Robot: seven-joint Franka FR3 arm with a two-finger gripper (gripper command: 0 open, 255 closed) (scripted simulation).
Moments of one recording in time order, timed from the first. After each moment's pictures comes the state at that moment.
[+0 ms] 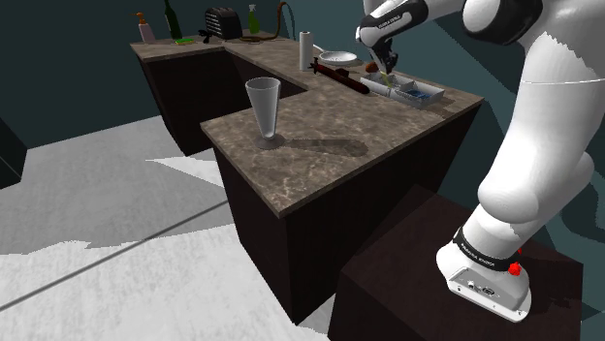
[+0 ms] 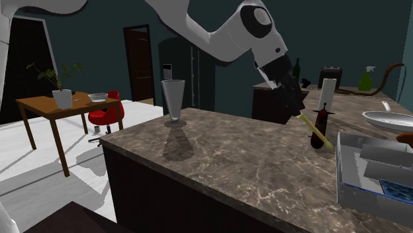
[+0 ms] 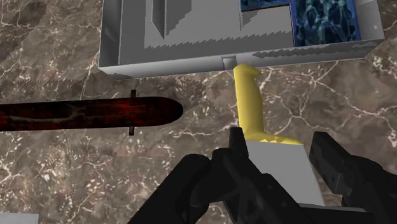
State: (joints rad) arm -0.31 0.31 -0.24 -1.63 -0.48 2.15 -1.60
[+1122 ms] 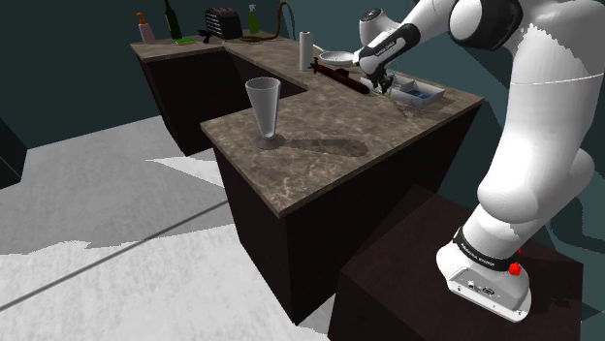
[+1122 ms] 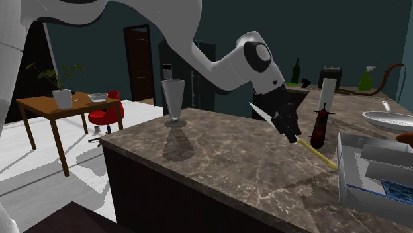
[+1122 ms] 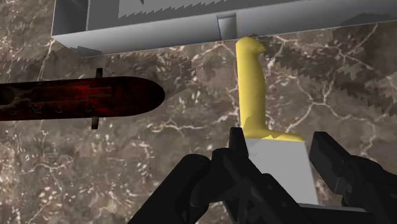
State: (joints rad) arm -0.32 0.39 -0.25 -1.73 -0.51 2.32 -1.52
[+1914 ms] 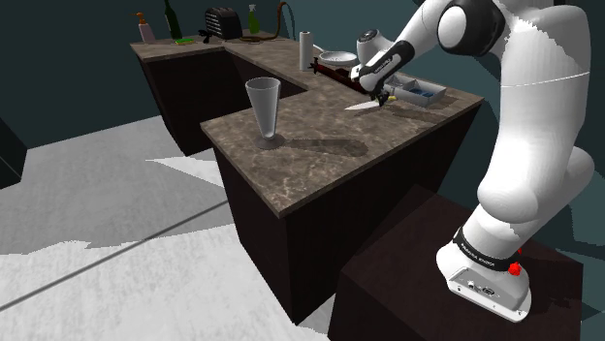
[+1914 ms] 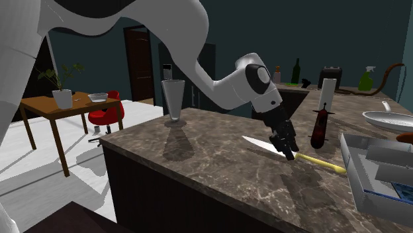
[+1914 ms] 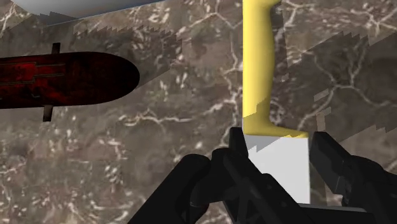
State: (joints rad) arm -0.32 0.46 -0.26 -1.77 -0.55 2.43 -1.45
